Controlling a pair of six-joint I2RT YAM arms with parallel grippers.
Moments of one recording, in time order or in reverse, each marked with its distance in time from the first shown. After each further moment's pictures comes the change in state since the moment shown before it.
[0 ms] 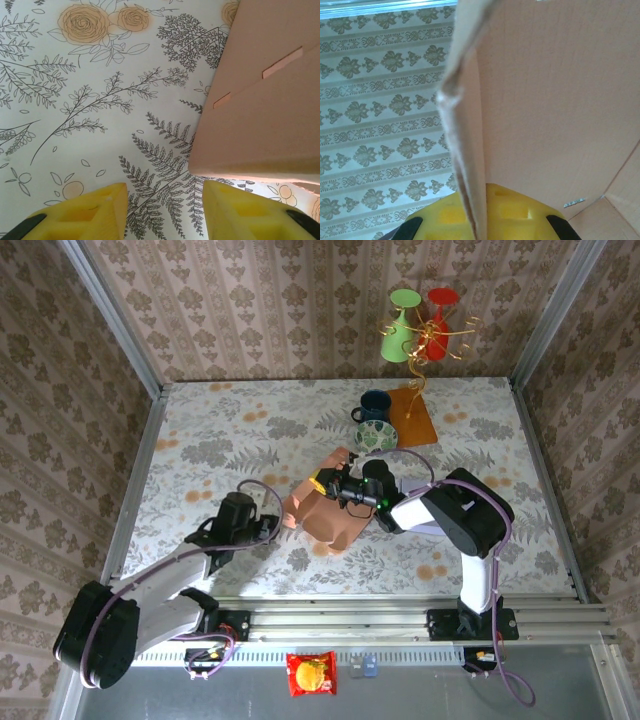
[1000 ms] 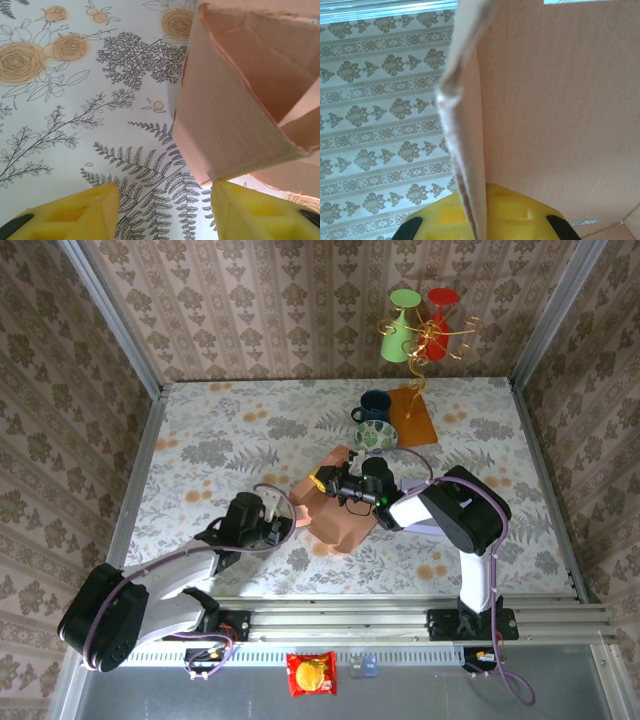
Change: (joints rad) left arm -0.069 0.095 0.005 0.151 0.049 0.113; right arm -0.005 0.024 0.028 -0.004 -0.007 0.005
